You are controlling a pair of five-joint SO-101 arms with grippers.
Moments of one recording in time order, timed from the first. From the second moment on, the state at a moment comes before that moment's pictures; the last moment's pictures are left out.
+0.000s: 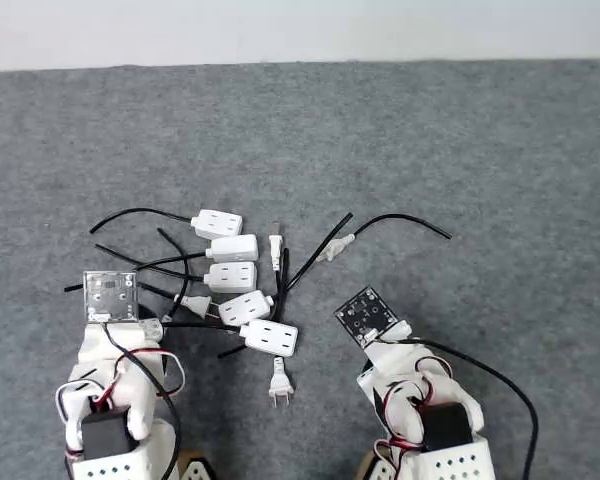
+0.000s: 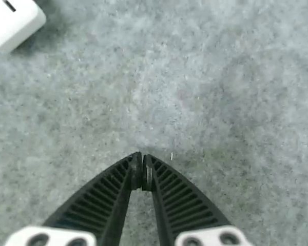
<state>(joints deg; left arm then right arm) -13.8 -103.3 91.3 66.3 -4.1 -13.6 -103.1 95.6 74.9 26.4</state>
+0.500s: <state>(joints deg) -15.6 -93.7 80.5 71.3 -3.5 0.4 -103.1 85.3 66.2 18.3</state>
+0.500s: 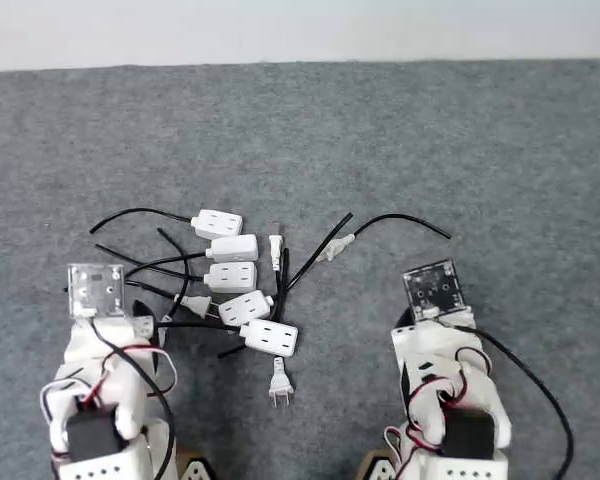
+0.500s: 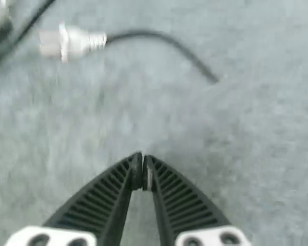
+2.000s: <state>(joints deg) 23.0 -32.4 61.9 61.3 44.5 -1.4 -24.8 62.9 43.5 15.3</state>
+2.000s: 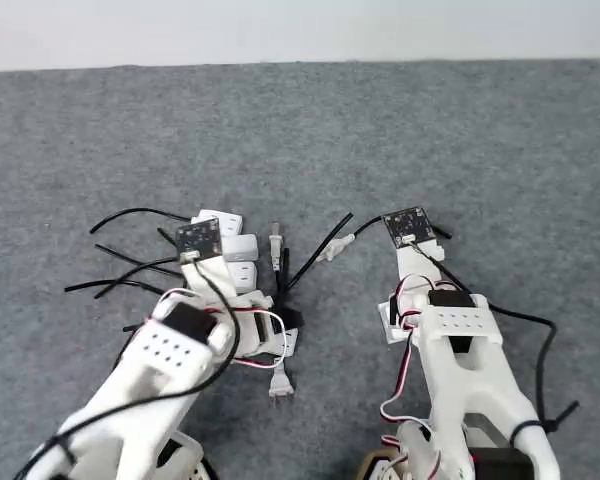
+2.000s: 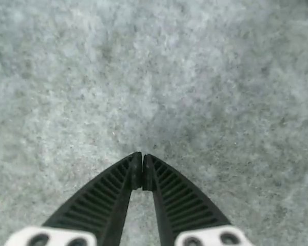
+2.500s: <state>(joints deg) 26.9 -24.7 65.1 51.5 39.3 -1.5 -24.8 62.9 42.0 17.5</state>
